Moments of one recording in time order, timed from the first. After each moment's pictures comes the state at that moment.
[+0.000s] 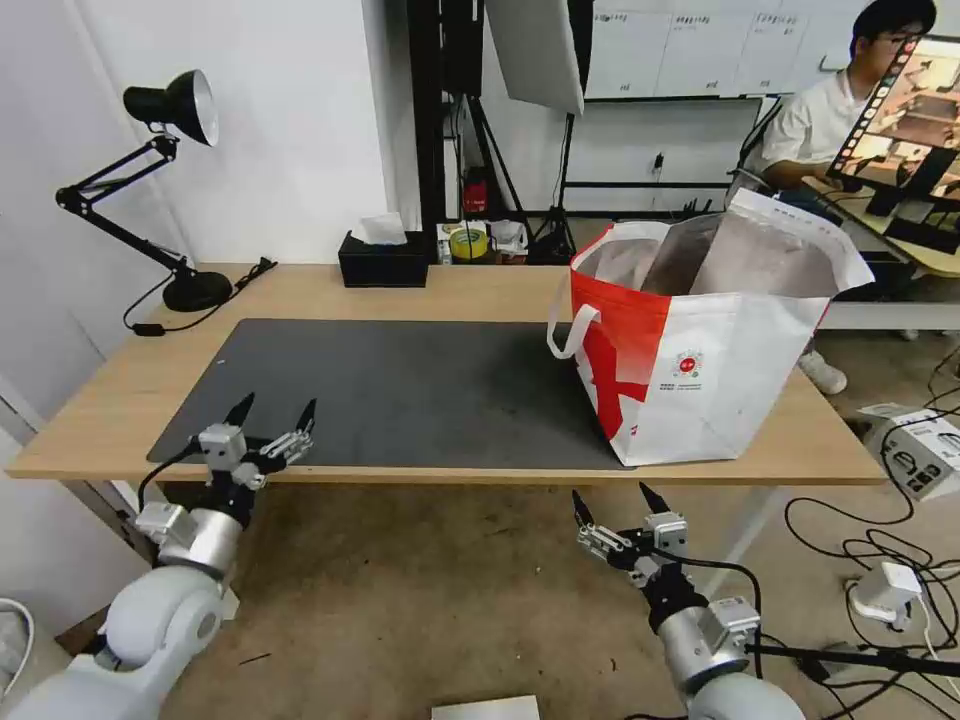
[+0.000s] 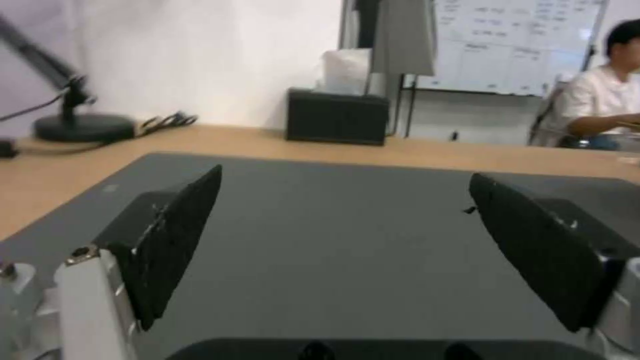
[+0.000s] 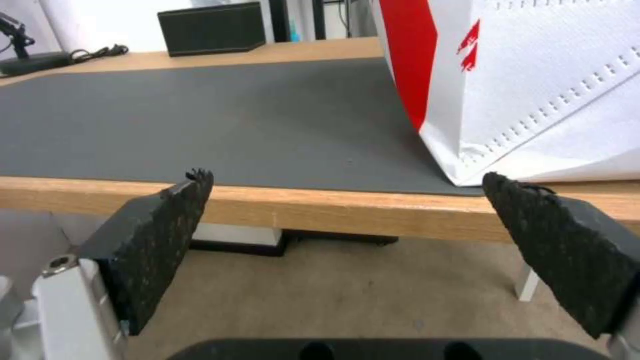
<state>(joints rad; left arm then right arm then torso) 1.44 -0.92 -0.52 -1.89 -0.66 -0.24 -0.10 -1.60 0.99 0.24 2.13 0.43 0.07 0.30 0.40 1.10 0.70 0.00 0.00</state>
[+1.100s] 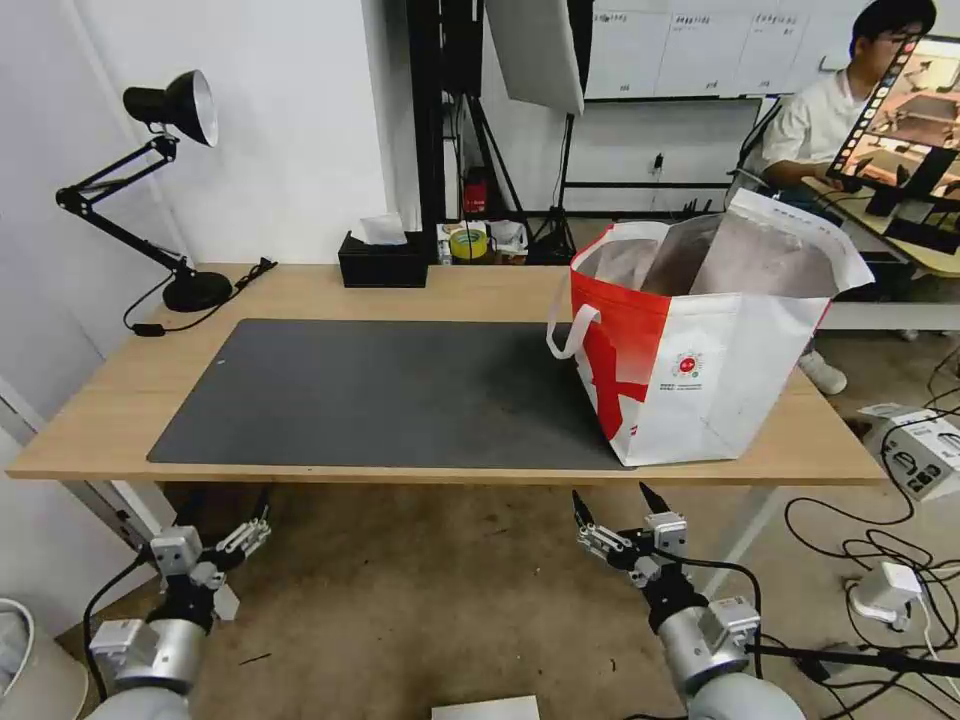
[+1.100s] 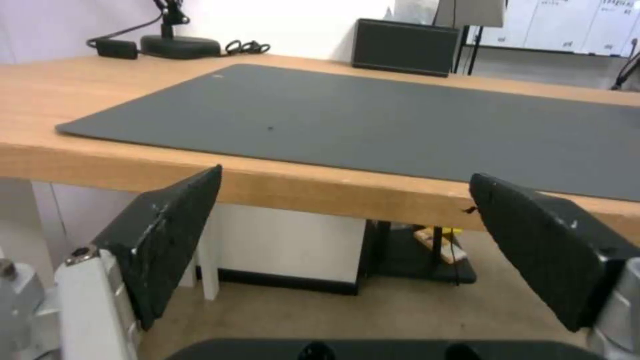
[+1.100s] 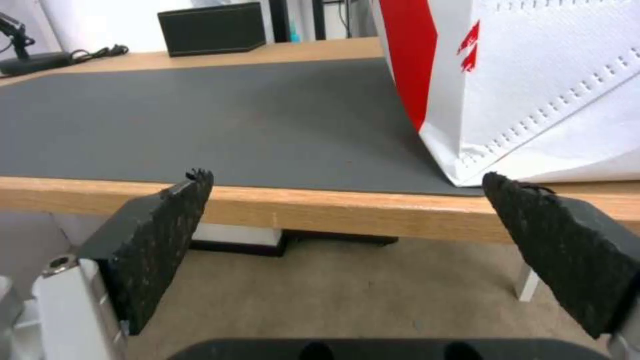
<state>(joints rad) 1.70 -1.07 -0.66 -1.90 -0.58 -0.29 -0.06 -1.60 0.99 0.24 2.13 0.43 0.07 0.30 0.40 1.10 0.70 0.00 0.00</state>
